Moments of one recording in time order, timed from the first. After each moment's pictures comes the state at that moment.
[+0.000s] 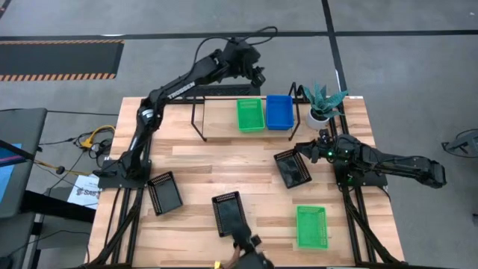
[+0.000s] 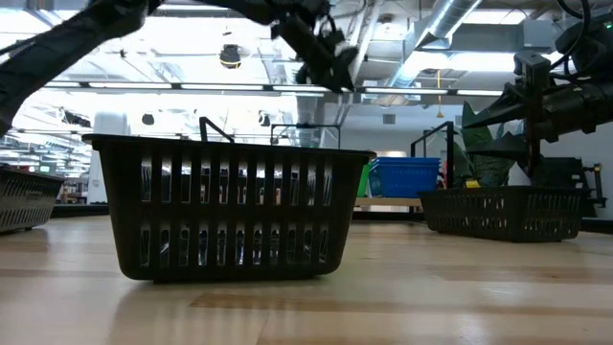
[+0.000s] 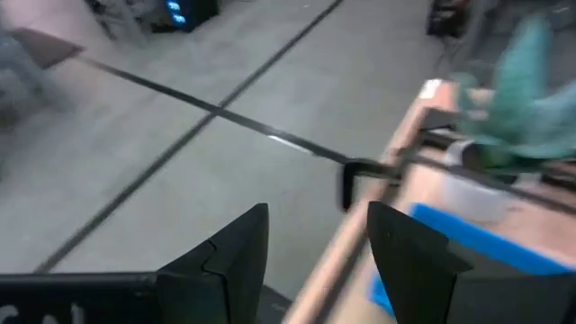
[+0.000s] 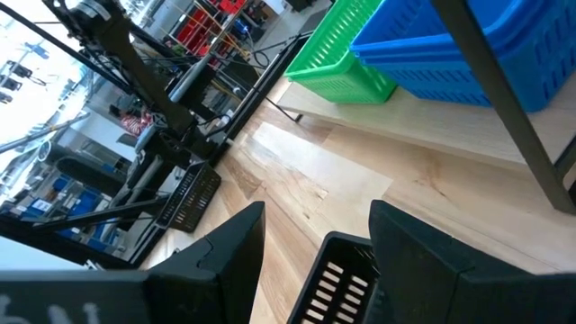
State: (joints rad) left arm 0.54 2.18 2.34 -0.64 -0.10 0.10; right arm -0.28 0.22 0.02 -0.02 0.02 0.84
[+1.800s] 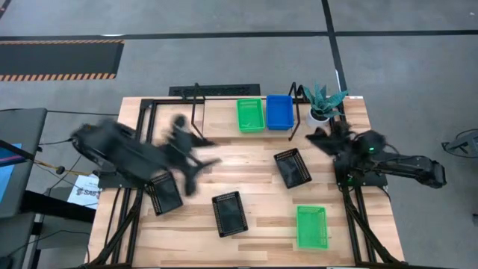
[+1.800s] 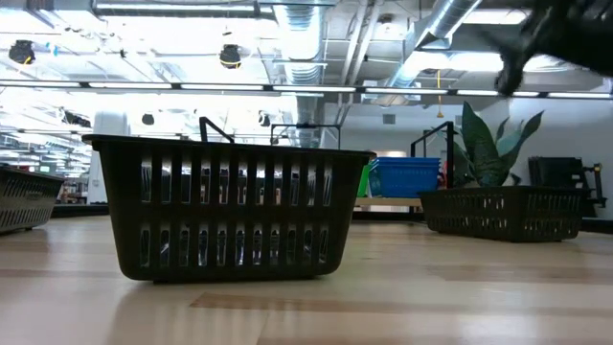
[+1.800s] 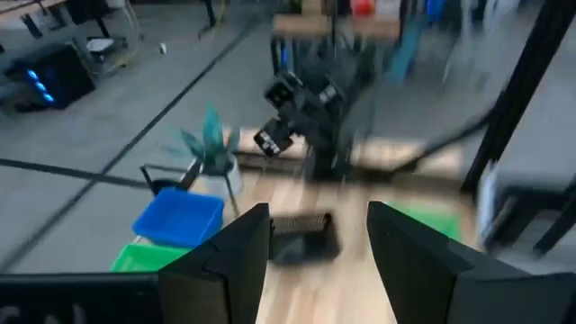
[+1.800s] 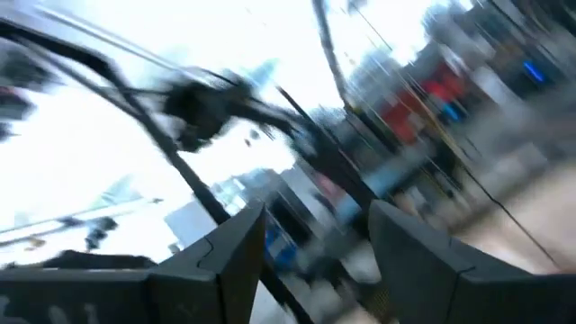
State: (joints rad) left arm -0.49 1.64 2.34 -1.17 -0.71 -0.29; right arm -0.28 0.22 0.11 0.58 -0.24 0.86
